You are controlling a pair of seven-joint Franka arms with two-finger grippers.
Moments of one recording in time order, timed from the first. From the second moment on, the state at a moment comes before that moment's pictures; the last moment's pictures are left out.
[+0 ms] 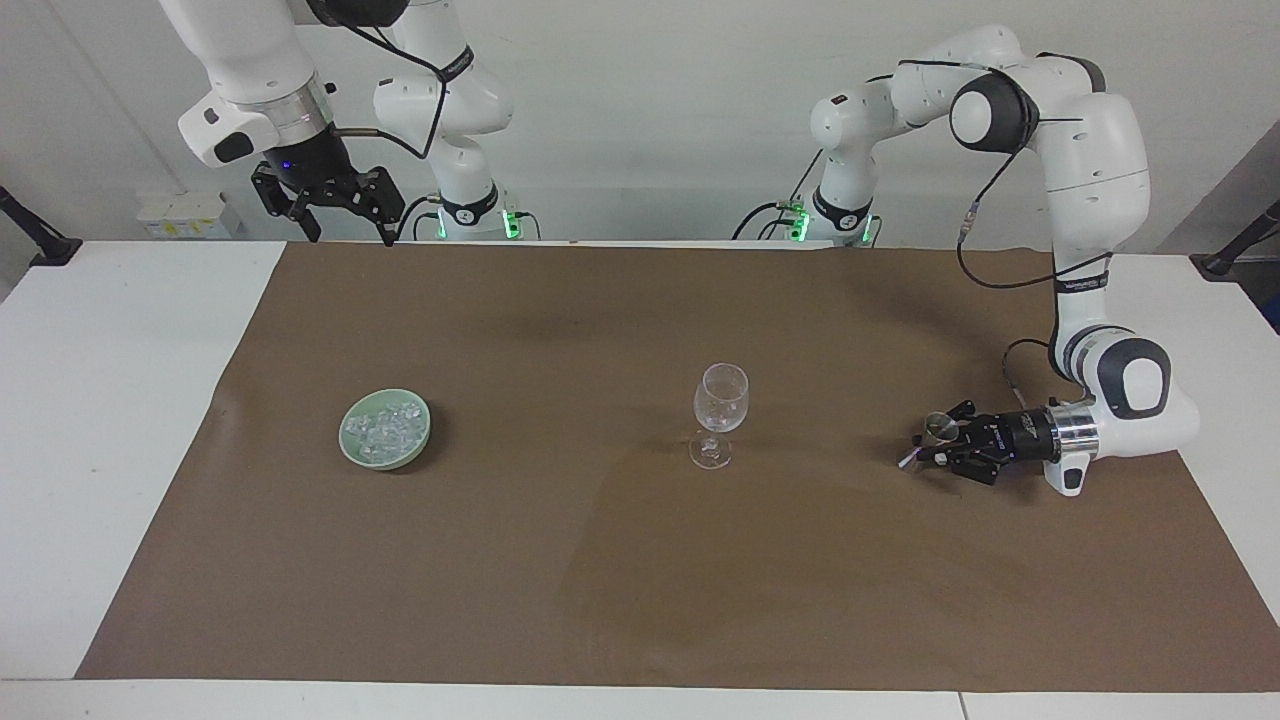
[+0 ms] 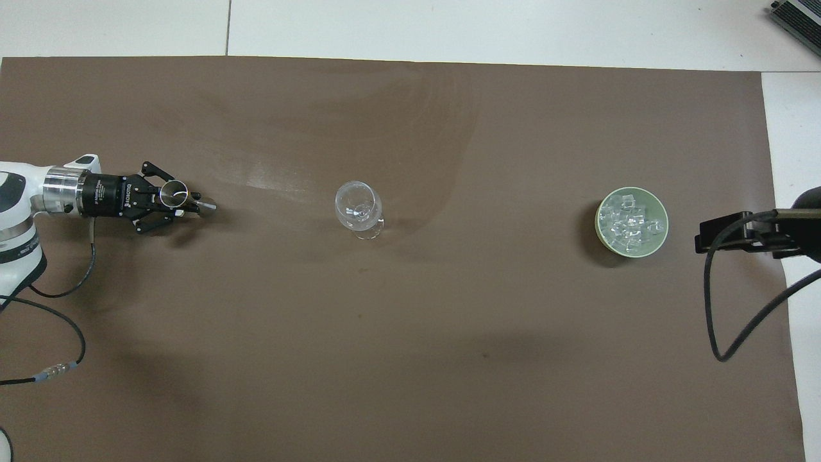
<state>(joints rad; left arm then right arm) 0.35 0.73 -0.05 -1.58 -1.07 1.51 -0.72 0.05 -0.10 -0.03 -1.64 0.00 1.49 0.11</state>
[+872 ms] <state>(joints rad) 0.36 0.73 -0.05 -1.58 -1.08 1.51 -0.72 0.05 -0.10 -0.03 -1.64 0.00 1.49 0.11</state>
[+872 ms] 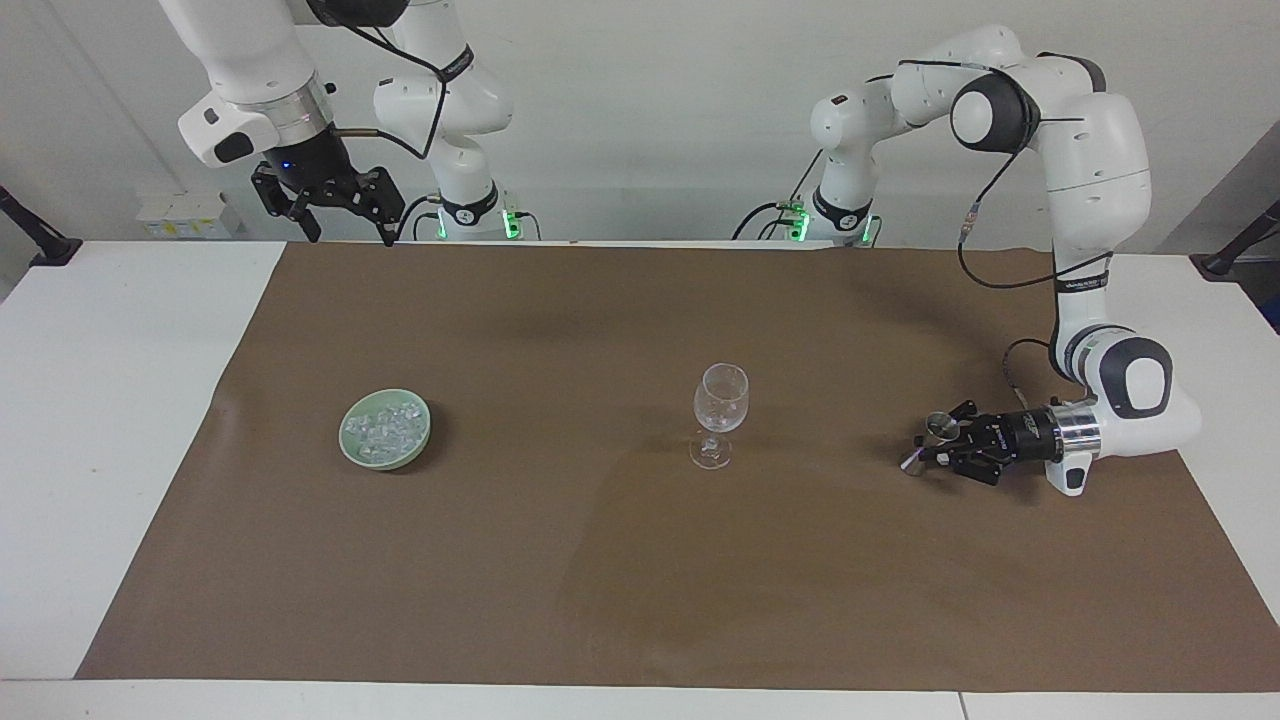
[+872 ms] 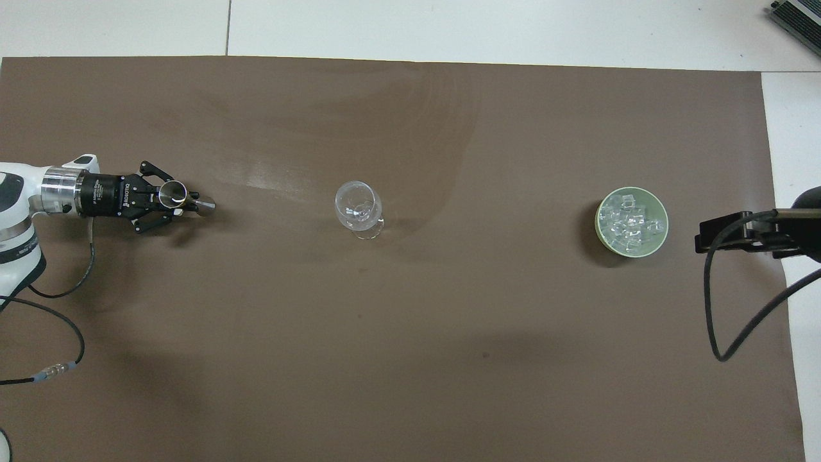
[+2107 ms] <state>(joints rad) 0.36 0.73 -0.07 -1.58 -1.12 1.51 -0.73 0.05 -0.10 -0.03 -1.64 0.00 1.49 0.11</state>
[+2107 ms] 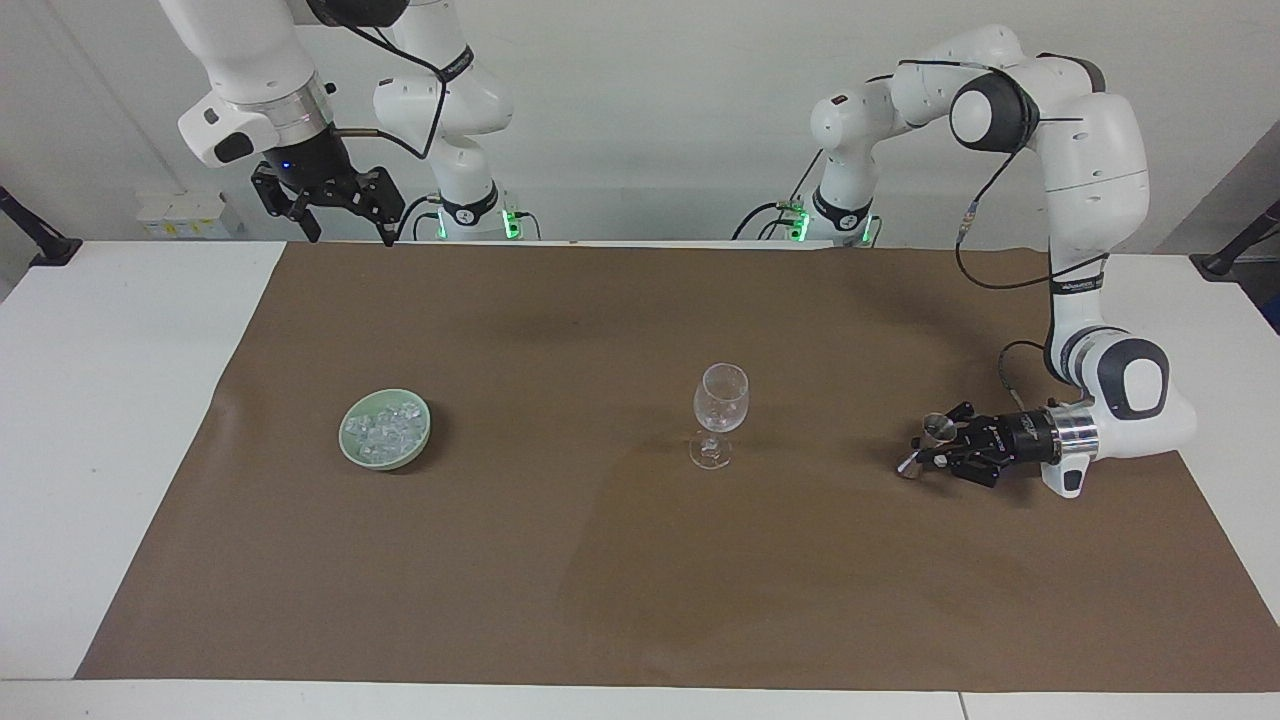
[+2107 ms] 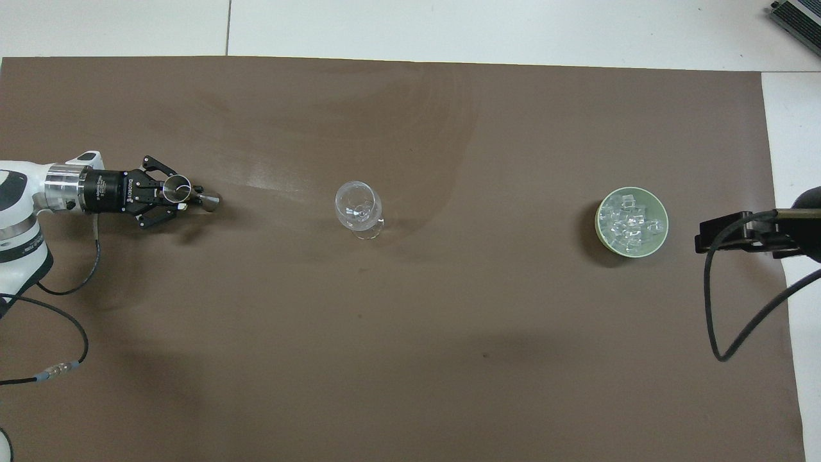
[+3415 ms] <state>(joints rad) 0.16 0.55 -0.10 -1.63 -1.21 1.69 -0.88 0.05 -0.10 -0.03 -1.64 0.00 1.49 0.11</state>
